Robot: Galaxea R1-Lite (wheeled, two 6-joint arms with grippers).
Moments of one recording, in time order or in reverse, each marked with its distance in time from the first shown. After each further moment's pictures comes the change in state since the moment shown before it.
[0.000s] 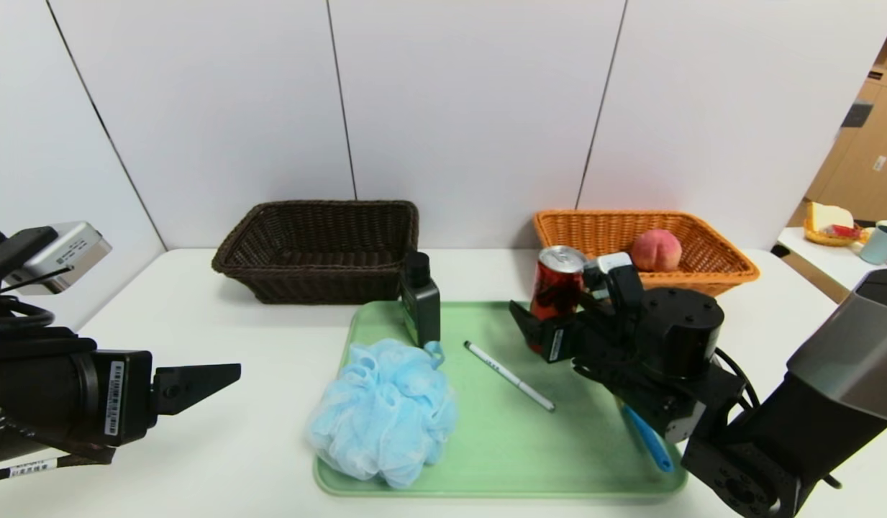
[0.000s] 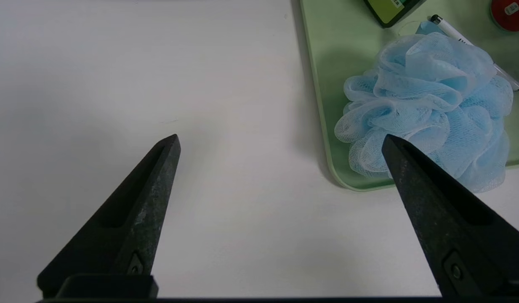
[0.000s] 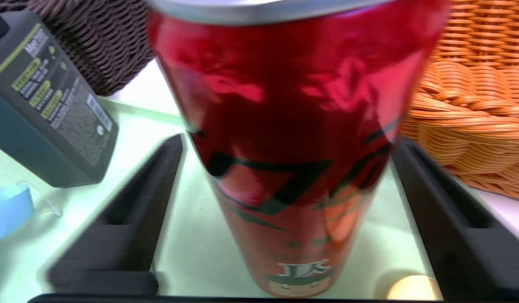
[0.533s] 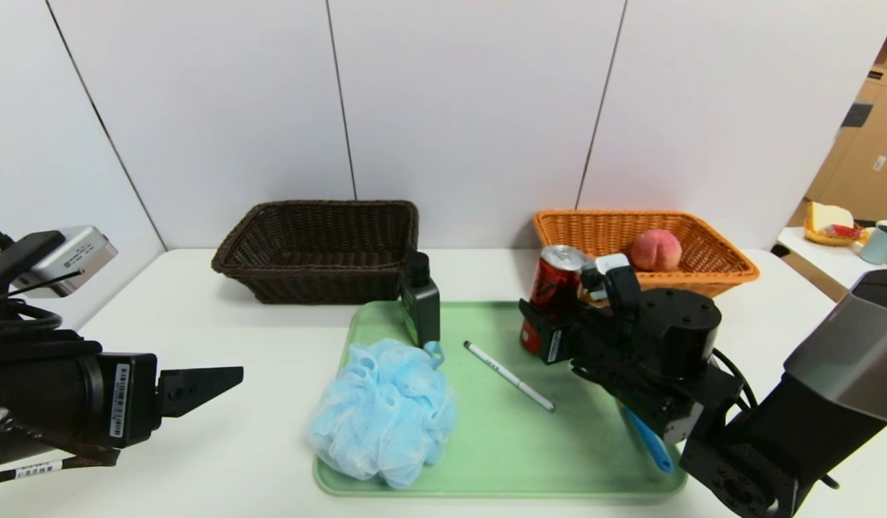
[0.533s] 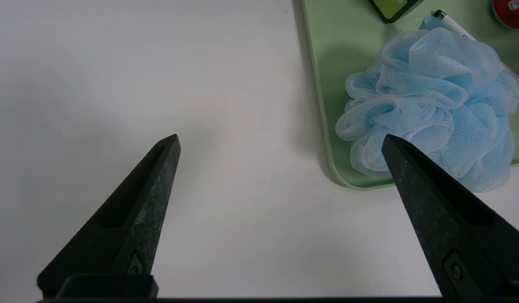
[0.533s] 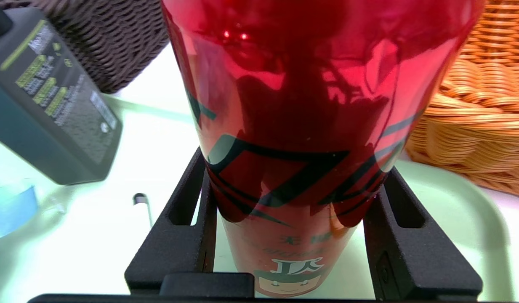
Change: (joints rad) left arm 0.000 0.008 0.008 -0.004 -0.001 -0.002; right arm 0.009 0.001 -0.001 -0.001 0.007 0.007
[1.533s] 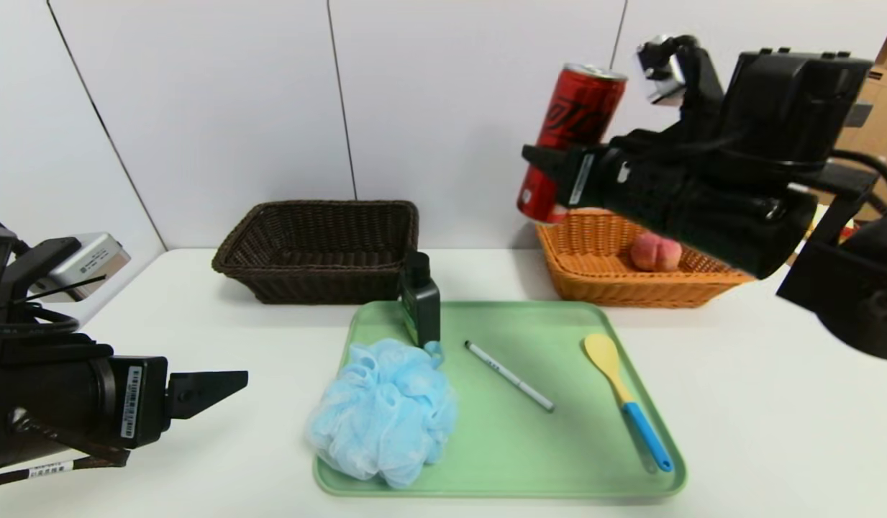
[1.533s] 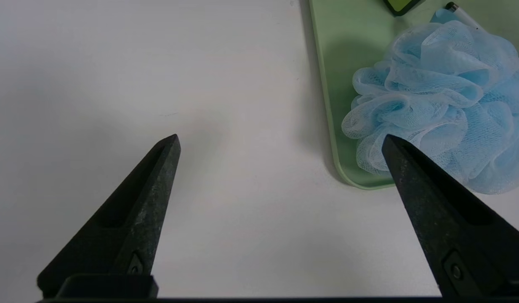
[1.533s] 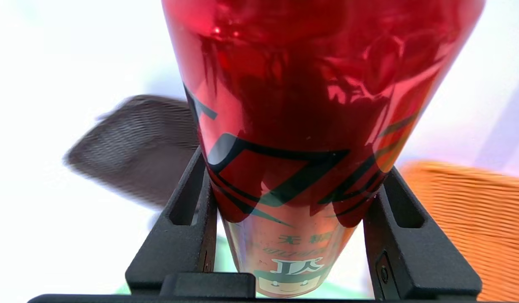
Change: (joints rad) left arm 0.000 0.021 0.007 -0.004 0.003 -0.003; right arm -0.015 -0.354 -0.591 0.814 0.089 0.026
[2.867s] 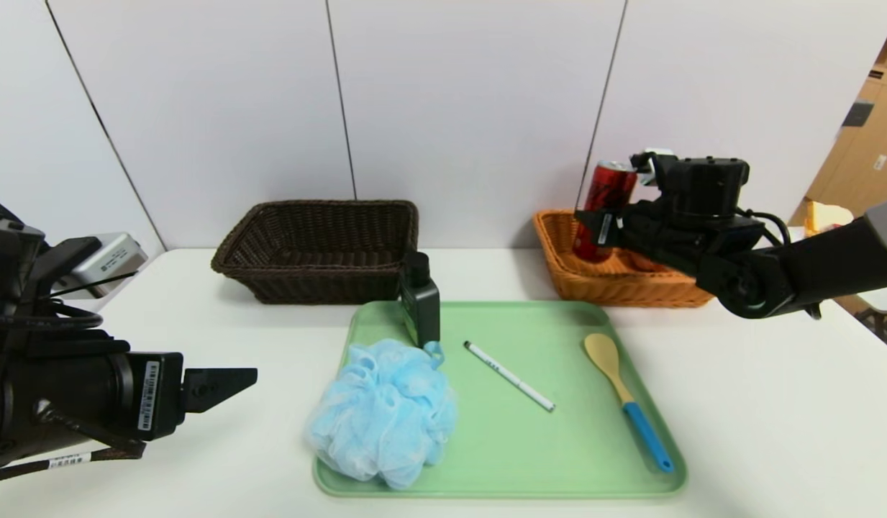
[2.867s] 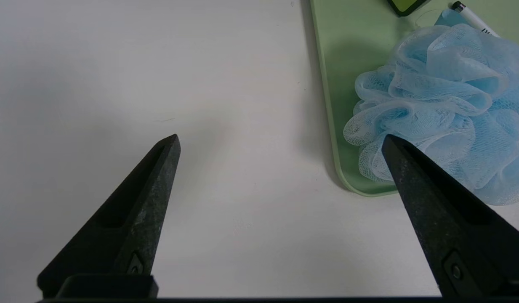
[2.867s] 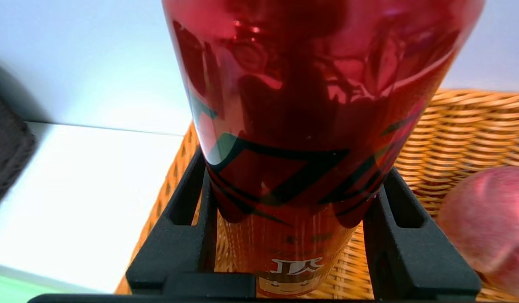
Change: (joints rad) left arm 0.001 0.034 -0.002 -0.019 0.000 0.003; right arm -0.333 0.366 -0.050 -0.120 0.102 -0.009
